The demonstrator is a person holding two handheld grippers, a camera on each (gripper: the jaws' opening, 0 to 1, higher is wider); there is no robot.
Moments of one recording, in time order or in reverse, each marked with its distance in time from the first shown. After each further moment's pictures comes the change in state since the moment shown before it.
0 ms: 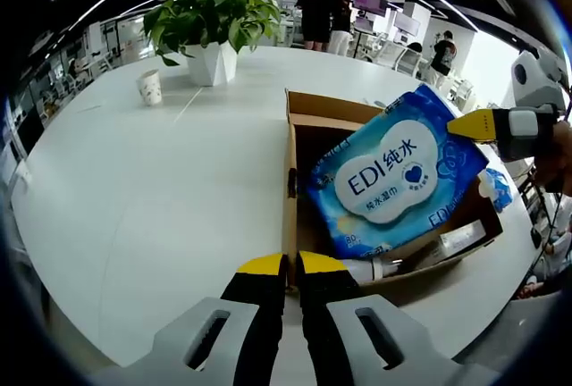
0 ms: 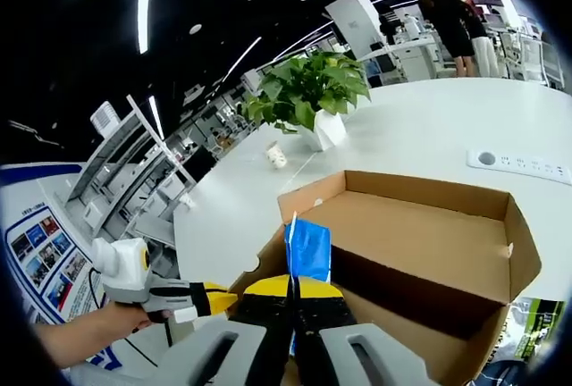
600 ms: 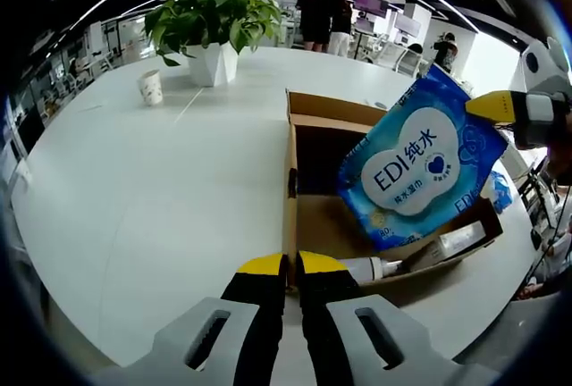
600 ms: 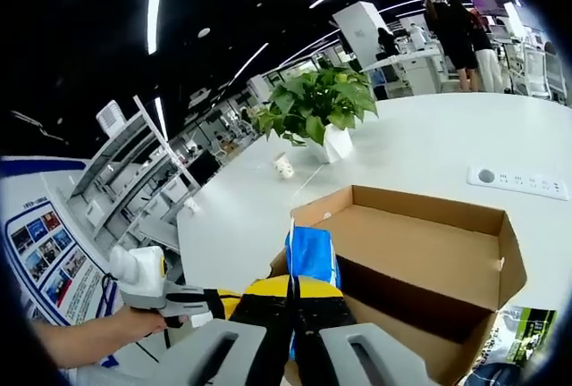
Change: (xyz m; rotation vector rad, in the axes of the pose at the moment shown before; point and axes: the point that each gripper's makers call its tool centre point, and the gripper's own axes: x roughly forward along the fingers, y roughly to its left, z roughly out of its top) left arm -0.002 -0.002 -0.001 -0.007 -0.006 0.000; right arm -0.013 0.012 0.017 -0.014 -0.037 0.017
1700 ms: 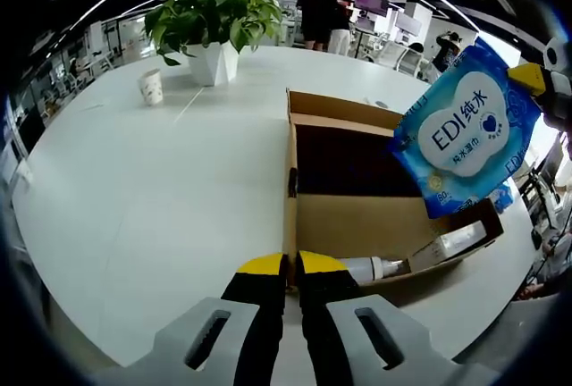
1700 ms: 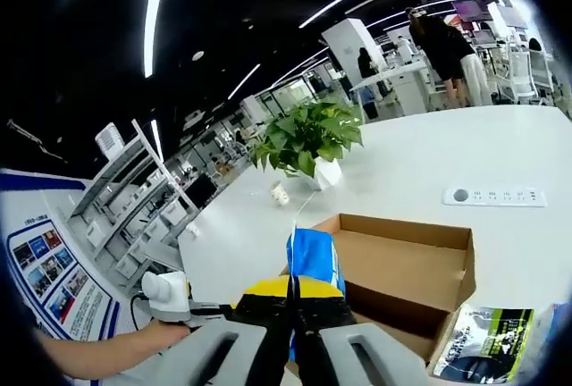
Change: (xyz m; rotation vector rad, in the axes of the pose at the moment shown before) left arm -0.005 -0.005 -0.002 0.001 0.006 0.005; right arm -0.064 -0.004 0.036 0.038 -0.099 -0.025
